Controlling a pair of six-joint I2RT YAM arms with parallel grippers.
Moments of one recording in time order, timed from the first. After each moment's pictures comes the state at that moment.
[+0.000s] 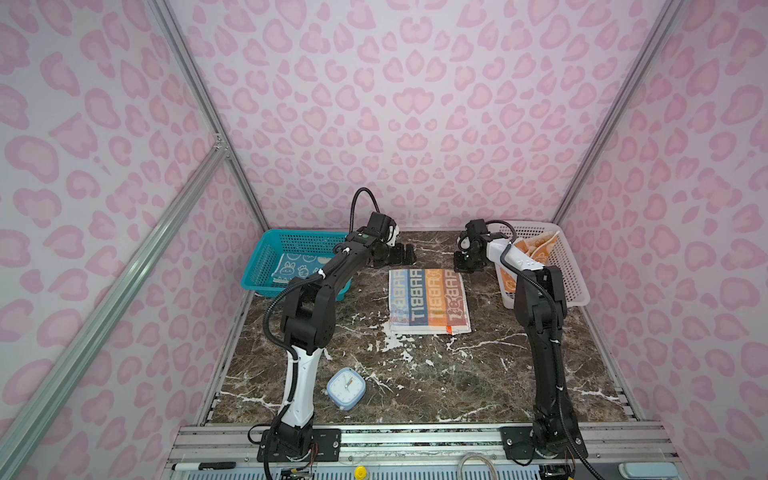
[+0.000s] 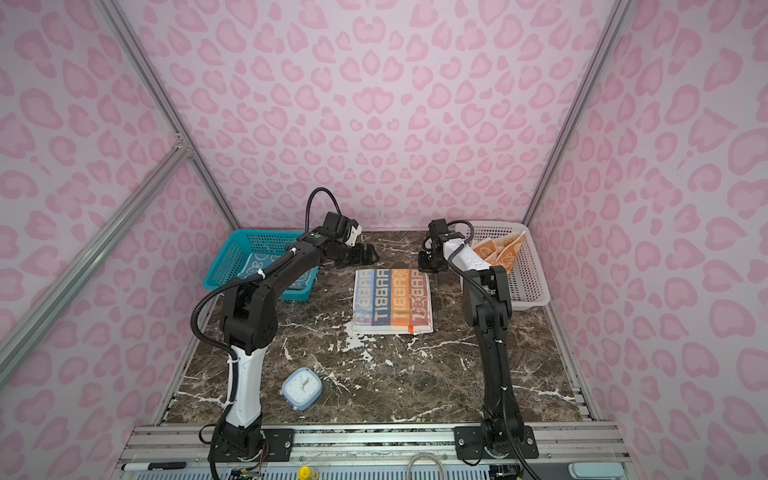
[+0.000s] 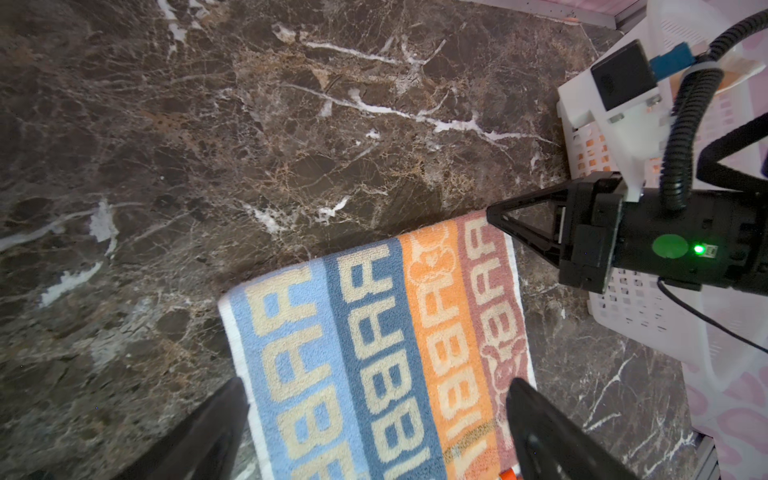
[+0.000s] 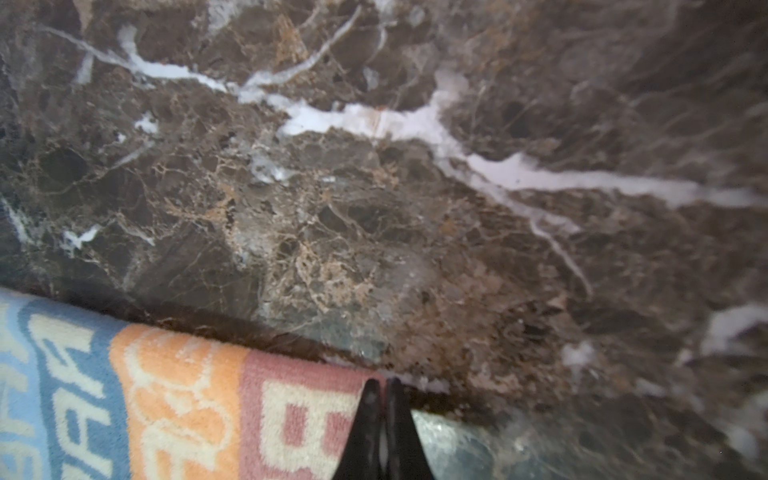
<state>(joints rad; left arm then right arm) -0.41 2.19 1.91 -0.66 0.31 -0.36 0.20 2.42 2.02 -0.79 -0.20 0.21</state>
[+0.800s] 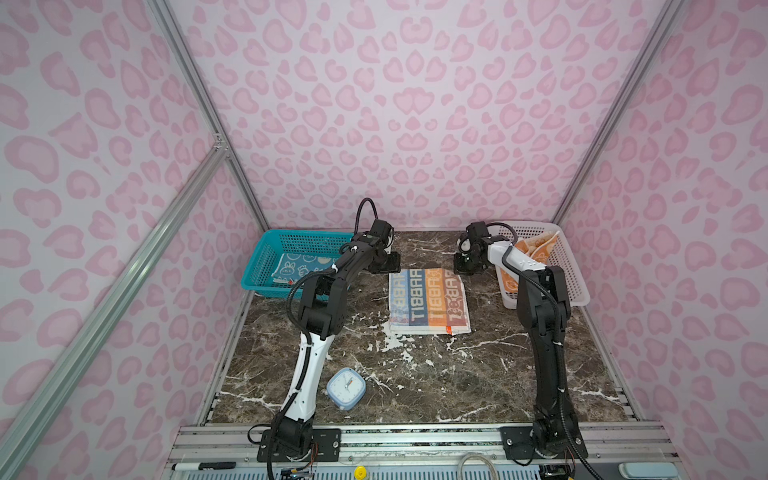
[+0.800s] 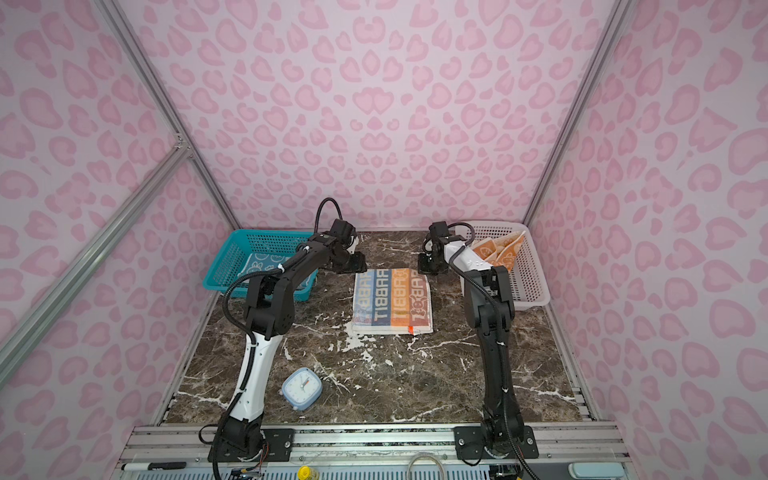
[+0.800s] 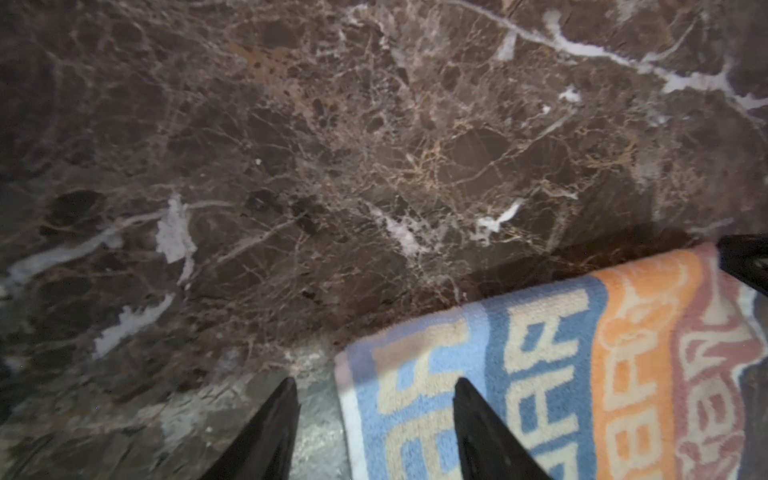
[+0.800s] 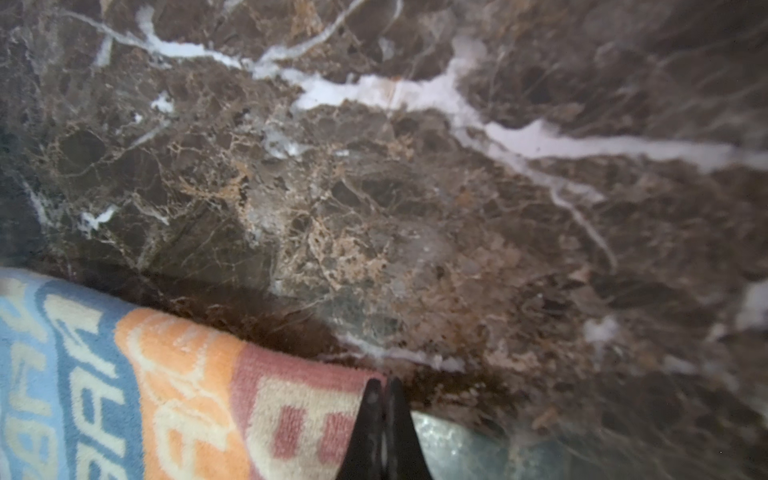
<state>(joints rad) -0.38 2.46 2.14 -0.81 0.18 -0.29 0.20 2.37 1.92 -0.74 -0.23 0.22</state>
